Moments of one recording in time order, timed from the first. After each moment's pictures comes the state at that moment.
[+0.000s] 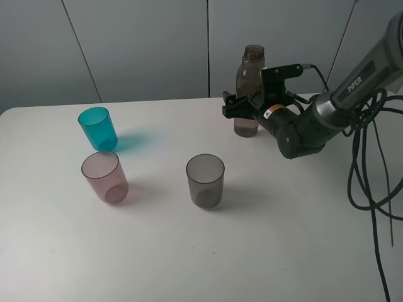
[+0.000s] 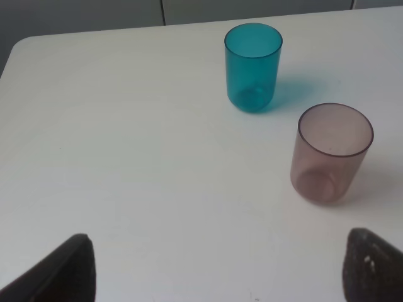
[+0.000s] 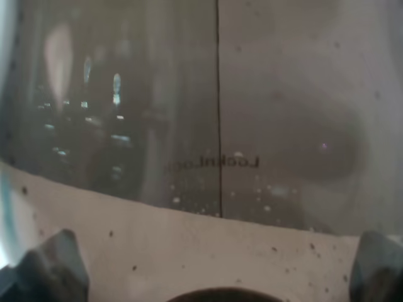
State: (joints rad) left arm -0.02 0.00 -0.51 -0.02 1.08 0.03; right arm 0.40 2.28 -1.00 0.12 -0.99 -0.01
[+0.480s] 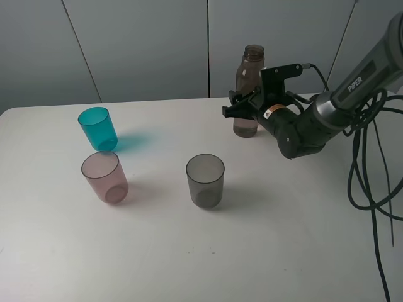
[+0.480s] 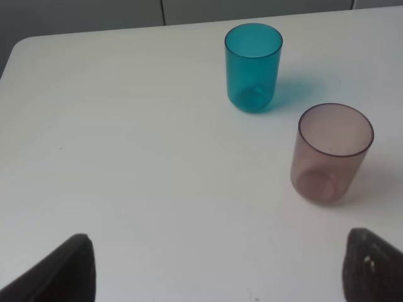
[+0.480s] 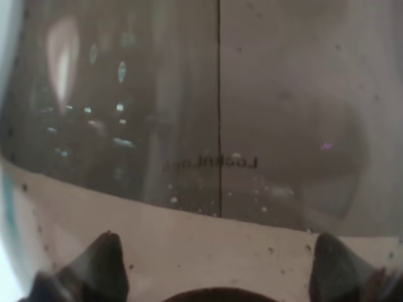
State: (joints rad) left arm -0.02 0.00 -0.51 -0.02 1.08 0.03; right arm 0.40 2.28 -1.00 0.11 -0.98 -0.02
